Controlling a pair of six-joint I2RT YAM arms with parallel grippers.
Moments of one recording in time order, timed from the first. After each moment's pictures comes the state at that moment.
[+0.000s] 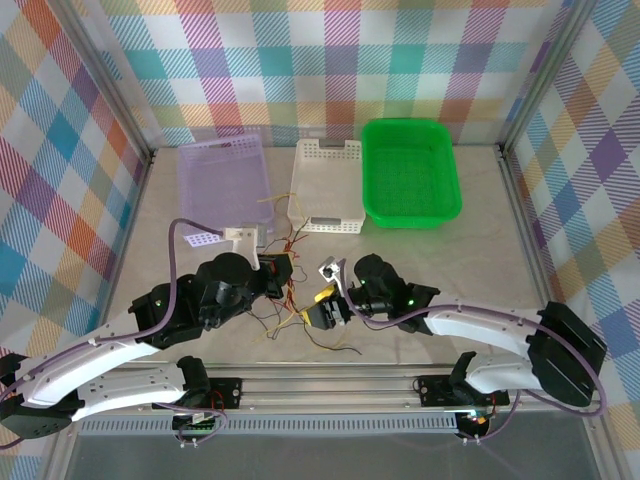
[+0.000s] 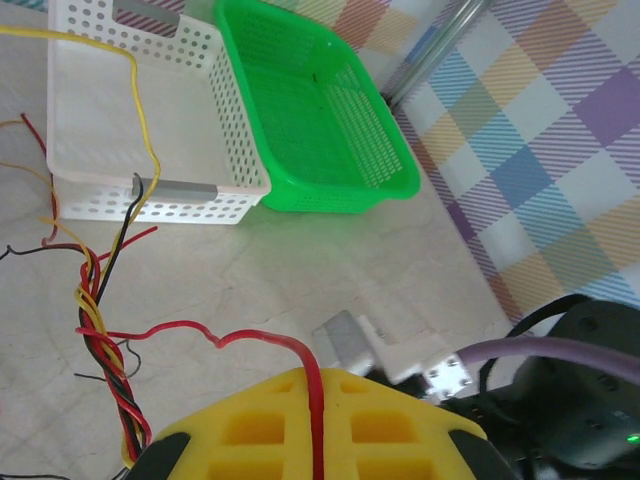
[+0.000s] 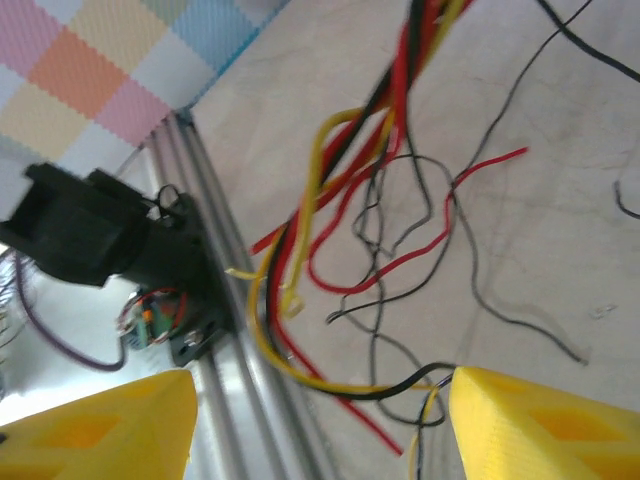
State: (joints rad) left arm -1.10 0.85 1.02 -0.59 -0.43 -0.76; right arm 0.98 1.26 0.62 0.12 -0.39 0.43
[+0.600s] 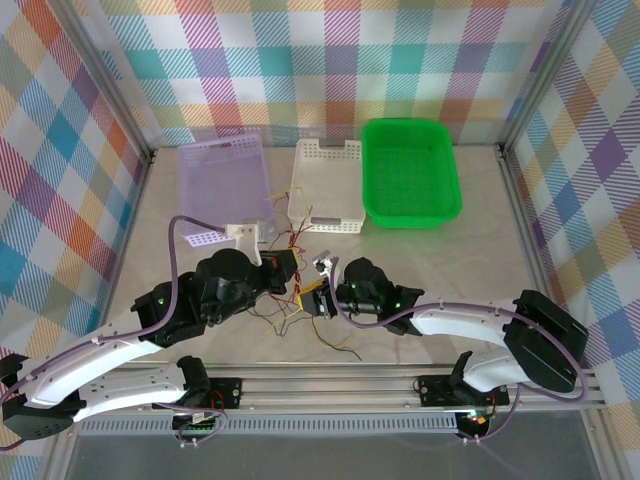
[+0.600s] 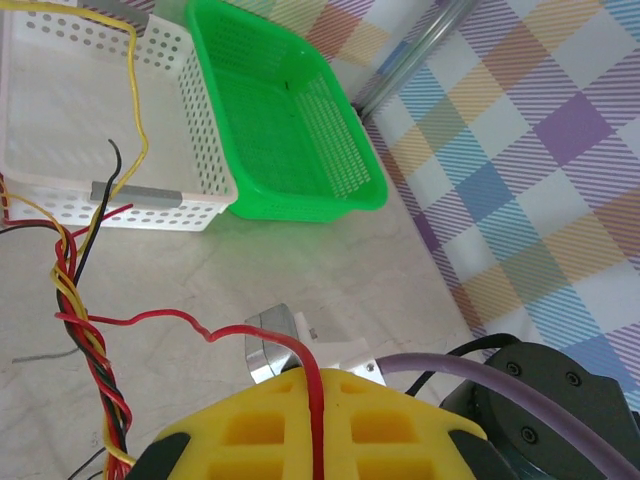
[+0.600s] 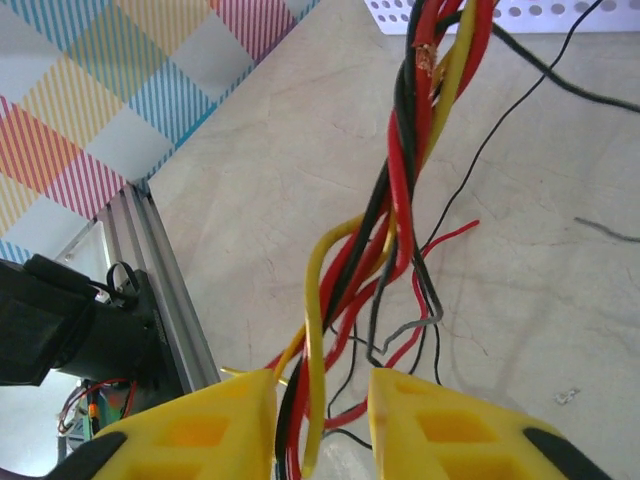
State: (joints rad) left arm -1.08 0.86 1.02 -0.52 -0.38 -0.79; right arm 1.03 1.36 0.63 0.31 -0.22 0.49
